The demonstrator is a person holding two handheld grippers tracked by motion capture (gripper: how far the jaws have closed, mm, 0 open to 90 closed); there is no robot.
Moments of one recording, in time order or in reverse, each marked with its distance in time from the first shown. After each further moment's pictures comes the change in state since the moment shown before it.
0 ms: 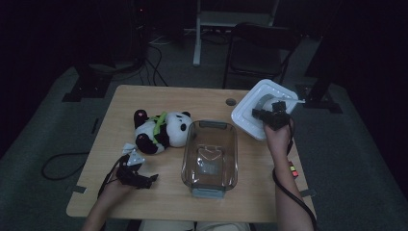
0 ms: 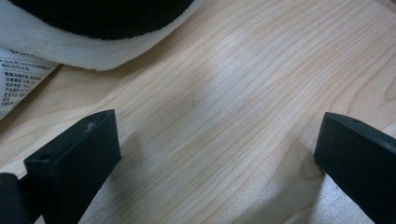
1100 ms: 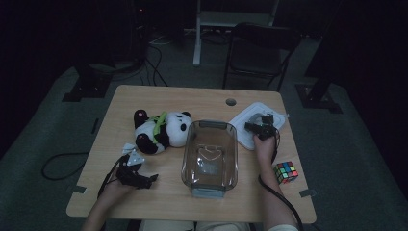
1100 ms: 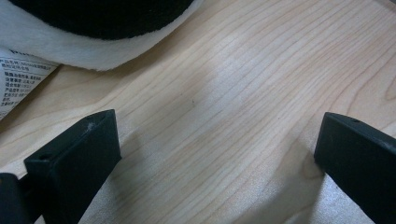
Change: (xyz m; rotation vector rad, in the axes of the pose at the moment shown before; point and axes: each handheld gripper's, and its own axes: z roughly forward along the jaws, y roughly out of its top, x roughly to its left) left arm 0.000 0.000 0.000 -0.001 0.000 -0.003; right arm -0.035 -0.063 0.072 0.090 -0.053 0.192
